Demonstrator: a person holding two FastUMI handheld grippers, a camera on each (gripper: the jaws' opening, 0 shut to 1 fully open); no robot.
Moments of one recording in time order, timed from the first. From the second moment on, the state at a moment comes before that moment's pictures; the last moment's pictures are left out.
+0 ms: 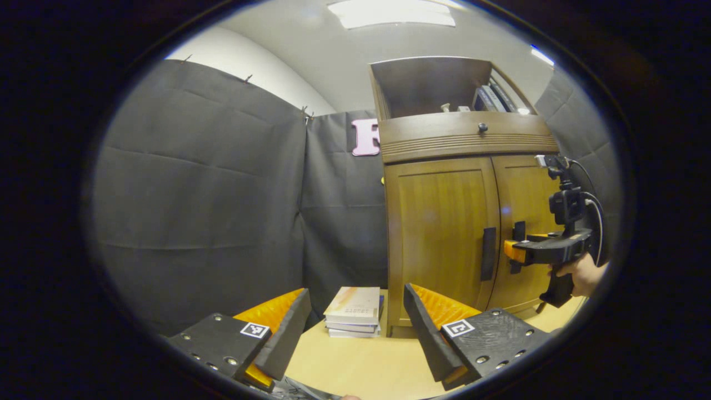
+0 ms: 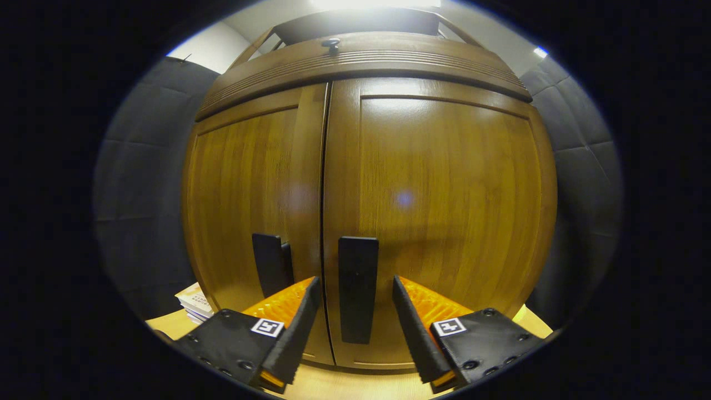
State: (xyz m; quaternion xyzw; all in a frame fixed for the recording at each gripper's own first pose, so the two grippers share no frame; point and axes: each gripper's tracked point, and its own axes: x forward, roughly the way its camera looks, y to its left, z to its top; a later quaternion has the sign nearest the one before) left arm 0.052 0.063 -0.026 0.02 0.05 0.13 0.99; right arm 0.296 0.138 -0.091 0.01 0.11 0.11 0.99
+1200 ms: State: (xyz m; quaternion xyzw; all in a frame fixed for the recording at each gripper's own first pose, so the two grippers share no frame) left arm 0.044 0.060 -0.016 0.02 0.03 0.13 0.99; right arm 0.272 0.139 -0.106 0.04 0.16 0.10 0.98
